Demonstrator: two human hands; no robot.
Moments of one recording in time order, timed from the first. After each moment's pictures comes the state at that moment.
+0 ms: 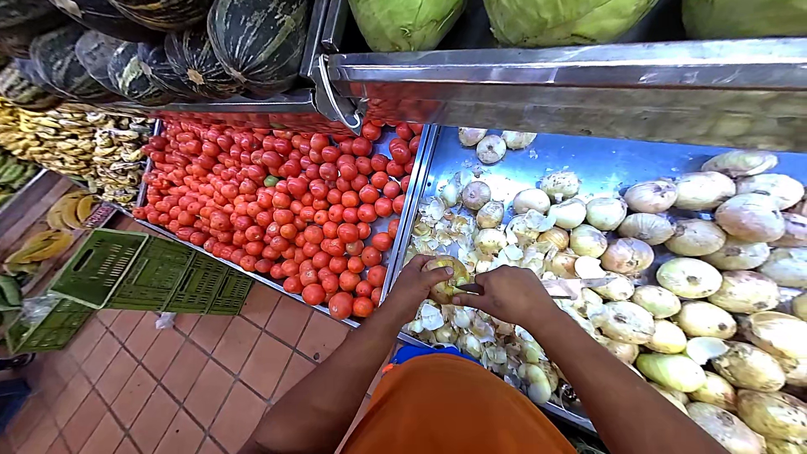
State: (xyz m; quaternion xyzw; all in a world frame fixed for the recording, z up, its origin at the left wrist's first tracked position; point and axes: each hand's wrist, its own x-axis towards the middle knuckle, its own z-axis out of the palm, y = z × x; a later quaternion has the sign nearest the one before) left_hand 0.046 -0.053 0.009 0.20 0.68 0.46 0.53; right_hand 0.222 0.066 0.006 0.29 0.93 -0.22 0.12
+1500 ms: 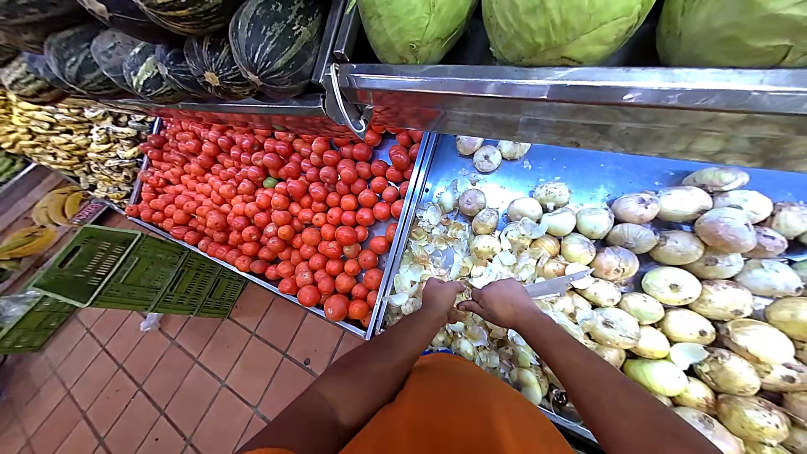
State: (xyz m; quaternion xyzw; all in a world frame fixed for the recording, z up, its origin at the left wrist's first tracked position) left_hand 0.087 -0.013 -0.090 0.03 0.80 0.34 0.50; right_hand 0.227 0.078 -0.064 0.20 0.95 -0.15 0.21
